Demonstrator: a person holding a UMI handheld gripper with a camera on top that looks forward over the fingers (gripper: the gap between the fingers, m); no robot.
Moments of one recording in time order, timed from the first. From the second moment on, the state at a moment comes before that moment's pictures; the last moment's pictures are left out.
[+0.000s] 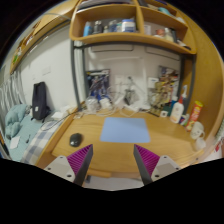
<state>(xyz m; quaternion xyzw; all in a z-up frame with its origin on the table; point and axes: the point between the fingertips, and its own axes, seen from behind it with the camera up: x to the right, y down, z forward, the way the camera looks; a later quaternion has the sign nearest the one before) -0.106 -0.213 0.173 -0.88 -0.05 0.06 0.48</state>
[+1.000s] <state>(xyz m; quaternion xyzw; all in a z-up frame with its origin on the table) -0.344 -0.074 -0.001 -0.92 -0.06 0.06 0.39</state>
